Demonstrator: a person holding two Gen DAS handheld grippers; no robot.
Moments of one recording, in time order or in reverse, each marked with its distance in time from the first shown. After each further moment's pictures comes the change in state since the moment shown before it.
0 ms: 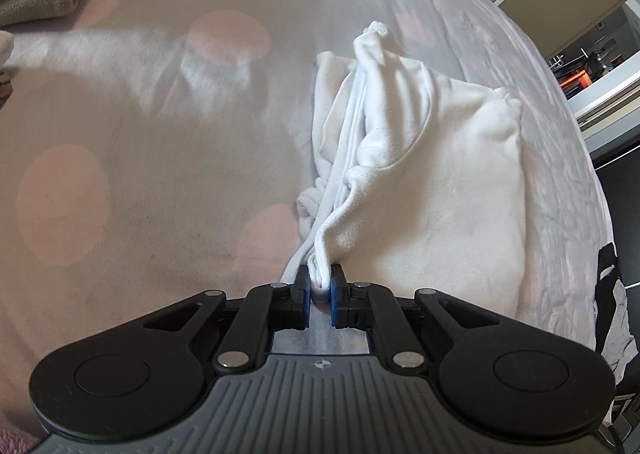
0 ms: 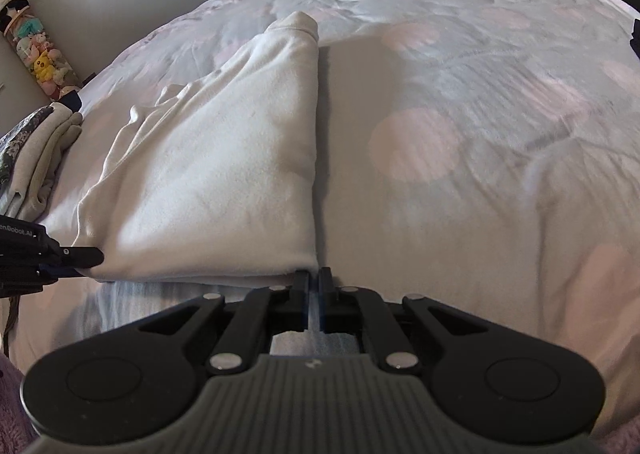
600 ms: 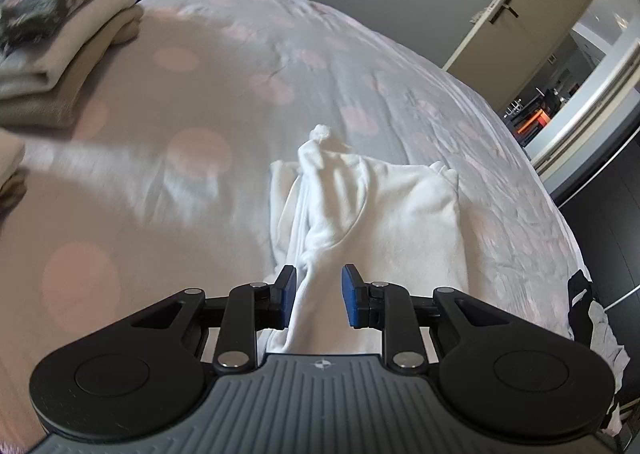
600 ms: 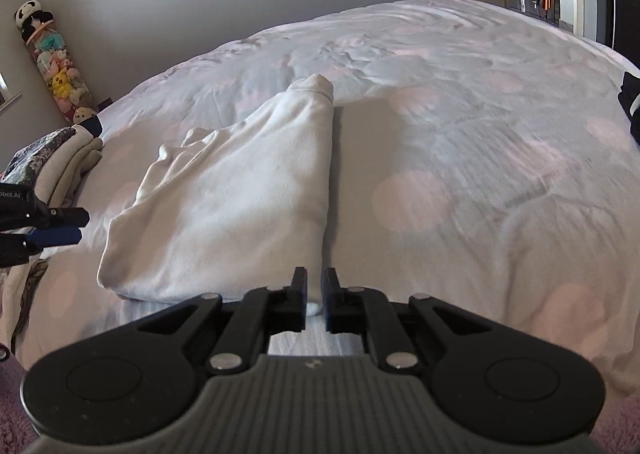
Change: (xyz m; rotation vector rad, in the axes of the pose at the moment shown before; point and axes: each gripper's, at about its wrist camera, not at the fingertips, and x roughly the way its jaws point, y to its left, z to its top) left arm -0.057 -0.033 0.007 0.141 -0.283 -0.065; right arm -0.041 0.010 0.000 -0.051 -0.143 0.002
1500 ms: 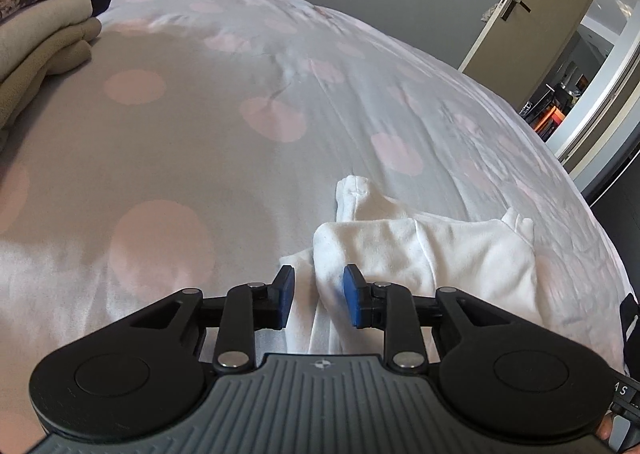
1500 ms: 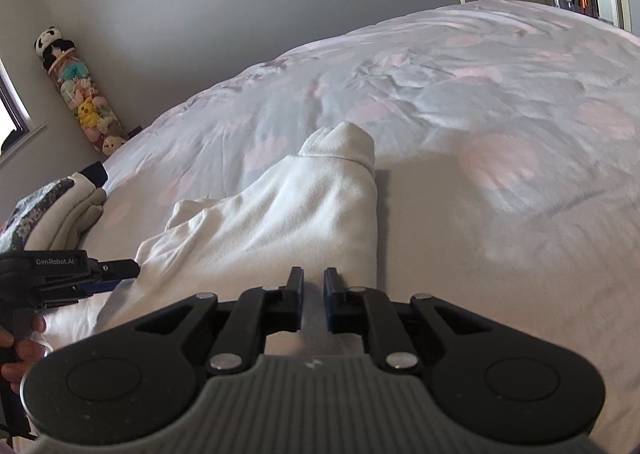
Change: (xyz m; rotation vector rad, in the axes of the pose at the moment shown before) left arm 0.105 0.027 0.052 0.035 -0.051 0.039; right arm 0.128 -0.008 0.091 0.035 -0.069 0.169
